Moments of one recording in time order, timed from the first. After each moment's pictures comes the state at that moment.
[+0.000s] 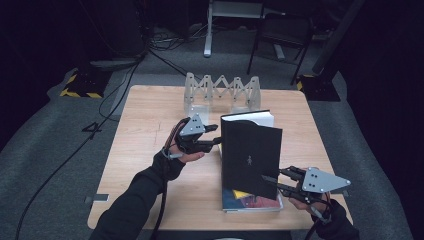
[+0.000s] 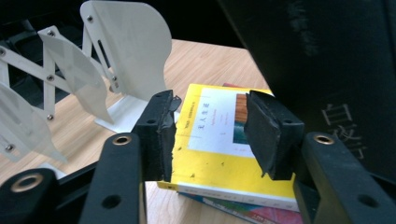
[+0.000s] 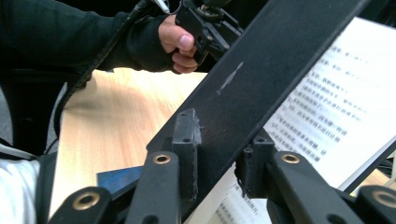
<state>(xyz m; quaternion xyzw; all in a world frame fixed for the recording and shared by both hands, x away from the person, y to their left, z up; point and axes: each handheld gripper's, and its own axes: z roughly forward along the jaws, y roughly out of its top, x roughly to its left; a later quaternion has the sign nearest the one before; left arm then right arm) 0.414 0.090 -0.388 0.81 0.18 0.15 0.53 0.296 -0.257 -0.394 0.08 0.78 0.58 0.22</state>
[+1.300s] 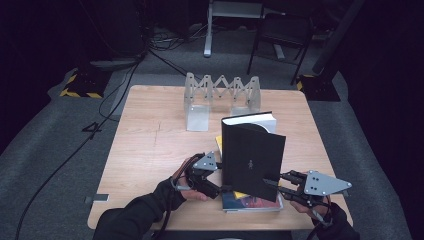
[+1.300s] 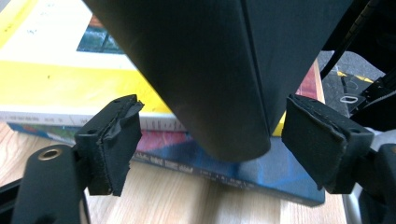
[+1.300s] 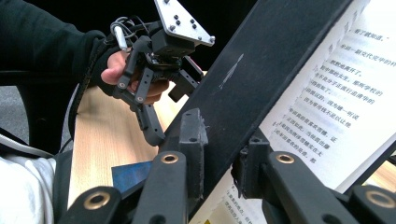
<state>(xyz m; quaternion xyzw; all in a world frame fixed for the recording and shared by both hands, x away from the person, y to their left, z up) 0.354 0.061 -0.446 0.87 0.14 0.02 0.47 0.293 -0.261 -0.400 0.08 0.78 0.58 0.20</state>
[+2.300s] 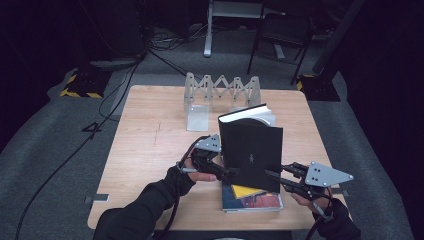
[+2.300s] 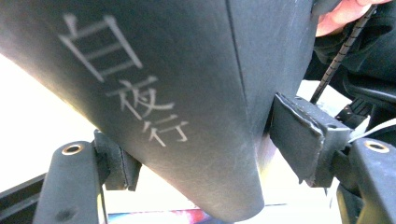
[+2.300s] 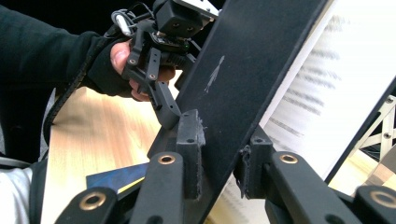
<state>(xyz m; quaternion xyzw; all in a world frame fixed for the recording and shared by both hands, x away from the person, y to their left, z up) 0.391 0.051 -0.417 0.84 0.12 -0.01 0.53 0.307 -0.262 -0.388 0.11 0.78 0.57 0.21</state>
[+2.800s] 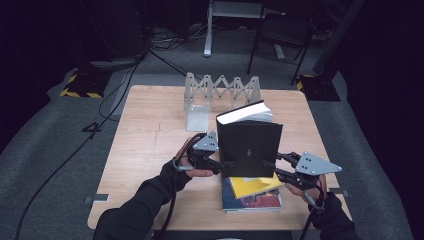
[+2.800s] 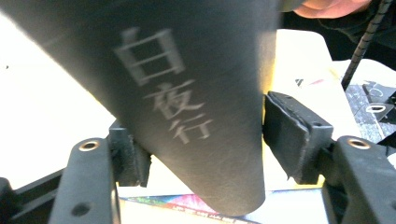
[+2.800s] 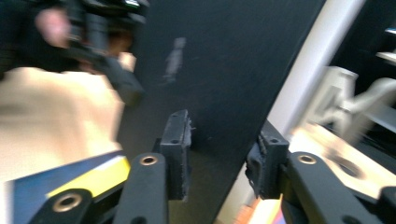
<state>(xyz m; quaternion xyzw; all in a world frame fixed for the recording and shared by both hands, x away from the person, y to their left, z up) 0.392 0.059 -0.410 0.85 0.10 0.06 0.51 0.331 -0.259 -0.398 0.17 0.78 0.54 0.27</state>
